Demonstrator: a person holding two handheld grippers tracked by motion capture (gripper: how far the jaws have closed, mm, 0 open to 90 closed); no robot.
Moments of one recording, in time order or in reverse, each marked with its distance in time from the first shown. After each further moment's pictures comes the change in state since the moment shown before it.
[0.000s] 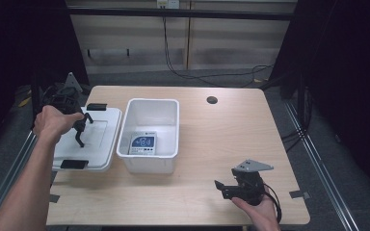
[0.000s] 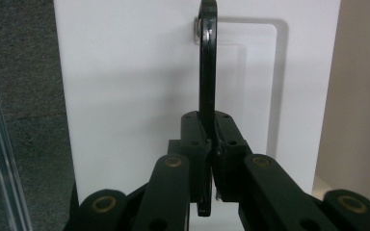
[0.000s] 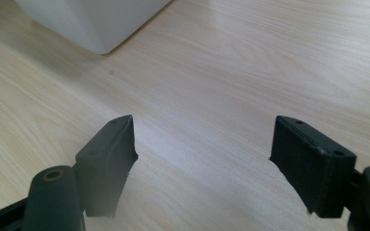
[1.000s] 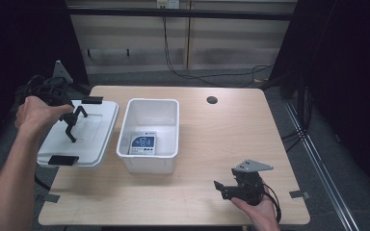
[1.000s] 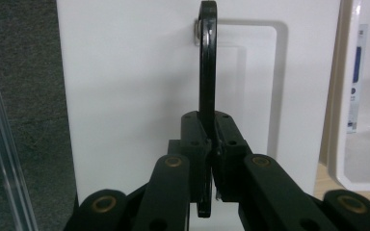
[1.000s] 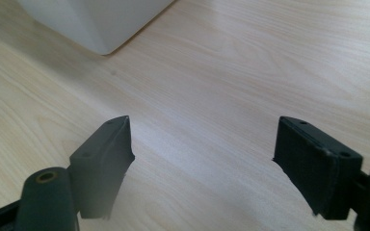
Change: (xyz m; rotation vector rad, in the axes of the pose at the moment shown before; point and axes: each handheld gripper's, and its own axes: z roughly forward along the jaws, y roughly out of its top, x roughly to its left) left arm 0.002 -0.011 -0.052 -0.035 -0.024 0.037; right arm 0.001 0.000 0.000 -0.003 0.005 -0.005
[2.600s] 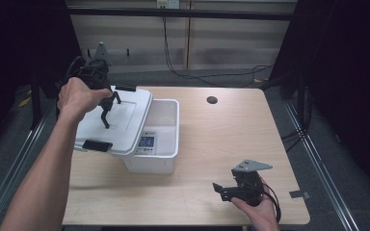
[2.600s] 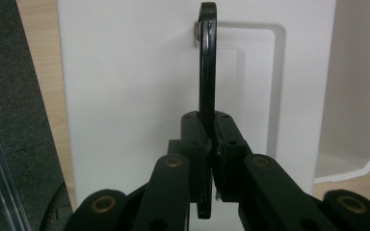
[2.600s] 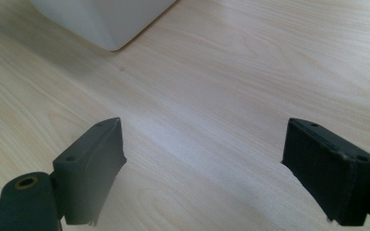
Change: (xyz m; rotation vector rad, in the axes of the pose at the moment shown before) left arm -0.107 0.027 -0.022 -0.017 -0.014 0.099; right arm 0.000 0.001 0.001 0.019 0.029 0.001
